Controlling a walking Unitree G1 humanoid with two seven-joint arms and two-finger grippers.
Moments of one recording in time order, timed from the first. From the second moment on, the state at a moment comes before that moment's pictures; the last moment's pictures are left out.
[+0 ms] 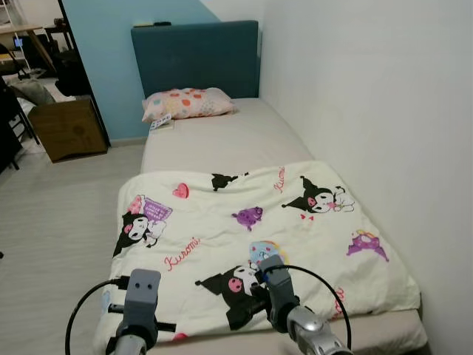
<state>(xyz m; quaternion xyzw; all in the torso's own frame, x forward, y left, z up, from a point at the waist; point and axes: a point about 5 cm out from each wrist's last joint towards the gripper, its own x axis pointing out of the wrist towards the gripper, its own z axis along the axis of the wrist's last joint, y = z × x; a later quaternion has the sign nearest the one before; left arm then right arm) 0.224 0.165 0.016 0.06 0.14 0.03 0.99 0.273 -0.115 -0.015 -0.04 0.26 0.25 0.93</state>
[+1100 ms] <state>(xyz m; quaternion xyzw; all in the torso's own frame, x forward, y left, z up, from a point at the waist) 0.218 0.162 0.010 0.06 0.15 0.03 0.99 0.271 -0.116 -0.016 -0.04 0.26 0.27 0.93</state>
